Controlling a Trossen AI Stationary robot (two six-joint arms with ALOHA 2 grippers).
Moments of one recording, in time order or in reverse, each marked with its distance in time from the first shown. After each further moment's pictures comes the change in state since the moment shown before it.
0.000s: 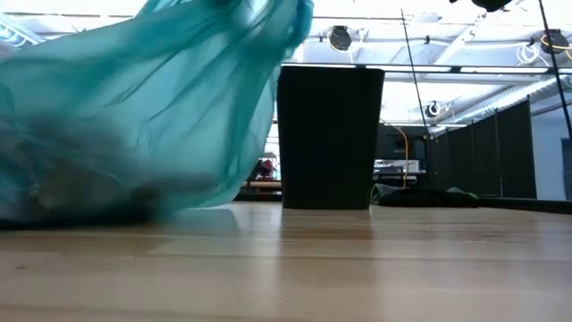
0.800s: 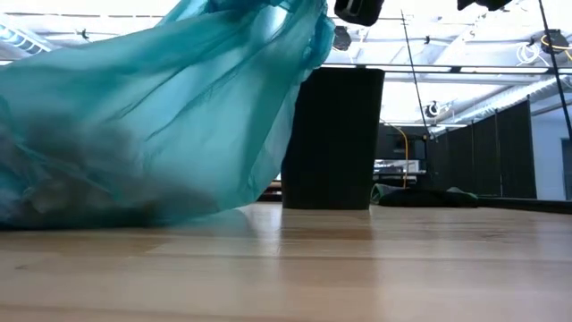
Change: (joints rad) left arm 0.079 0.053 0.004 0.031 0.013 -0.044; right arm 0.005 0.002 0.000 -0.182 0.053 -0.100
